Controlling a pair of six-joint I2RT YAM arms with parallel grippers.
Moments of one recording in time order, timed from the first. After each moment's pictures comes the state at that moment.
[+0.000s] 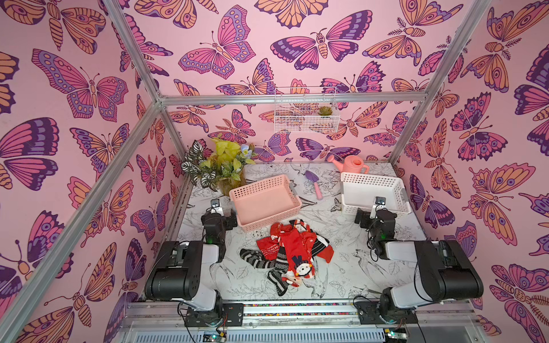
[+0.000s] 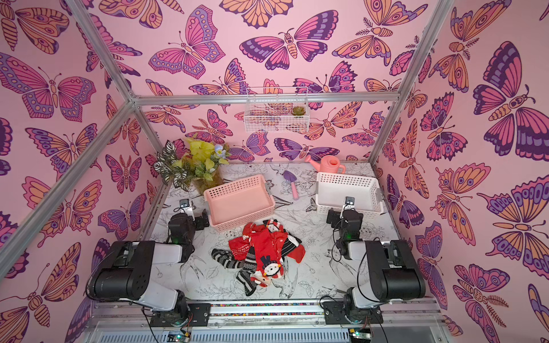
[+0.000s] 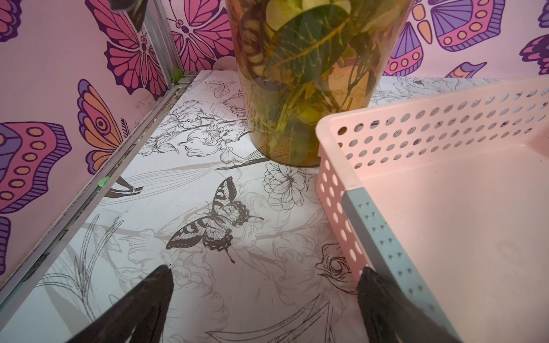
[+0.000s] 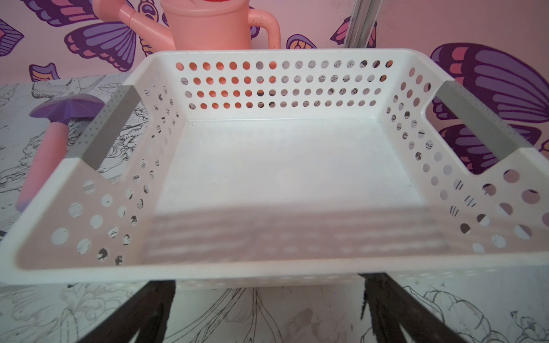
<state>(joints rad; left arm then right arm) -0.01 1.53 0.35 0.81 -0.16 -0.02 0.03 1.49 0.36 0.72 0.19 0.10</state>
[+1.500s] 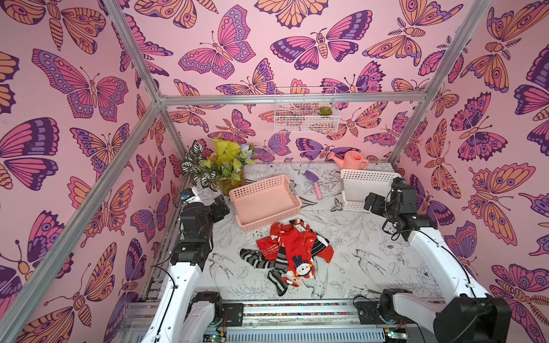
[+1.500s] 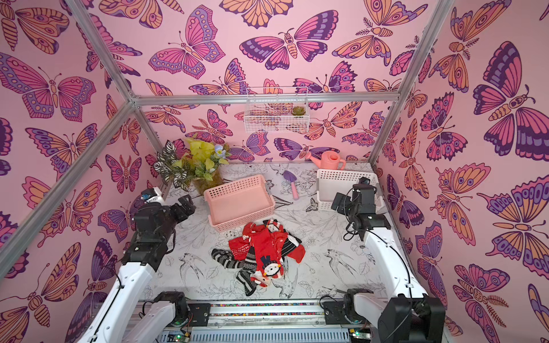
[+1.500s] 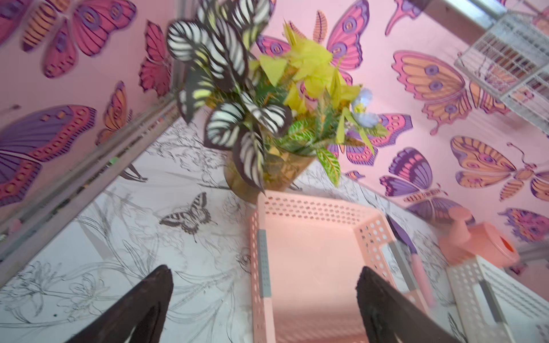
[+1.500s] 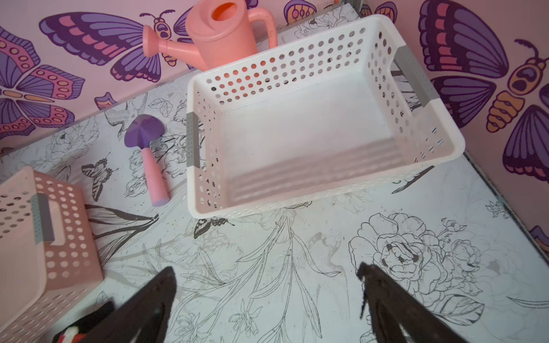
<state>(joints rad) -0.02 0.86 0.73 -0.27 -0.06 -0.48 0.02 1.15 0.95 -0.50 0.07 0.36</state>
